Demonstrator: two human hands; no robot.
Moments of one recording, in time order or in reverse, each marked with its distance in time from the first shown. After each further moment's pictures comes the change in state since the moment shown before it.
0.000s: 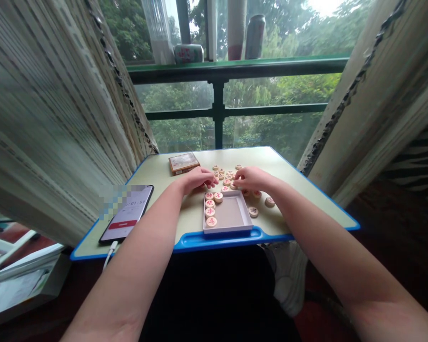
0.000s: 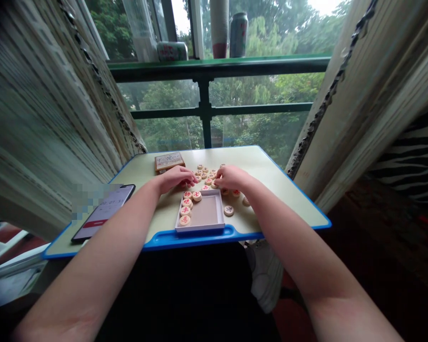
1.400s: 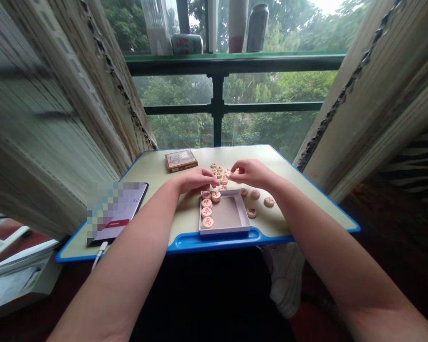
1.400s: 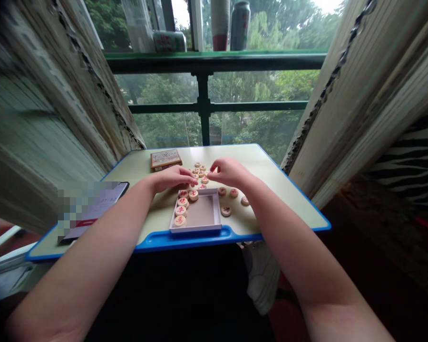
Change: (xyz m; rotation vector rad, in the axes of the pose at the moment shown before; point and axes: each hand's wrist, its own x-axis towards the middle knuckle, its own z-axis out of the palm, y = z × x) left_hand -0.002 0.001 0.002 0.028 -0.129 0.015; right_hand -0.004 -0.001 -0.004 0.099 0.193 -0.093
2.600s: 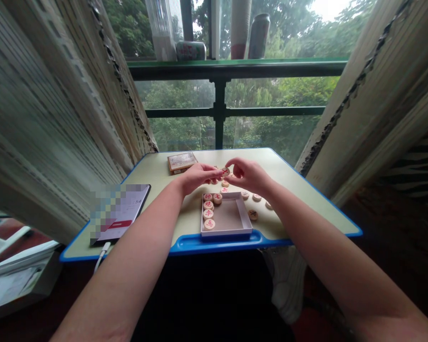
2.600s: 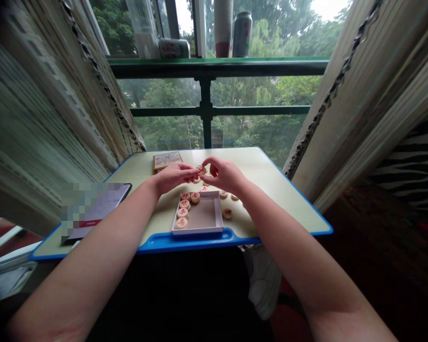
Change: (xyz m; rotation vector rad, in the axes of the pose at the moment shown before) left_hand 0.002 0.003 0.002 -0.289 0.053 0.195; right_hand -0.005 -0.010 0.007 0.252 0.228 -0.255
